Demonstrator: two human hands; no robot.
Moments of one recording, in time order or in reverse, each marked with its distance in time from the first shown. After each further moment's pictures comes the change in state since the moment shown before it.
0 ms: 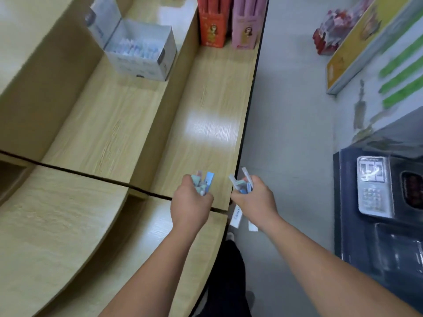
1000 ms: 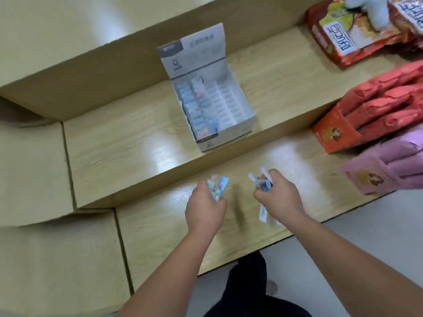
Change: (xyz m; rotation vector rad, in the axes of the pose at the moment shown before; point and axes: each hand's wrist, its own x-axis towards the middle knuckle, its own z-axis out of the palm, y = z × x) left_hand 0.286 0.163 0.060 -0.246 0.535 -0.721; right_hand 0.424 -0.240 -0.005 -0.760 -0.682 -0.584
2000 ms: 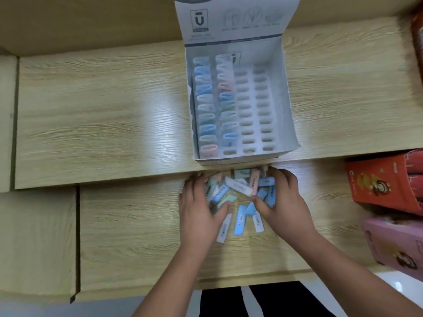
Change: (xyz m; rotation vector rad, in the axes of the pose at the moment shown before) left_hand 0.054 -0.015 0.070 -0.061 0.175 0.030; right_hand 0.103 0.021 0.006 -0.323 -0.094 -0.341
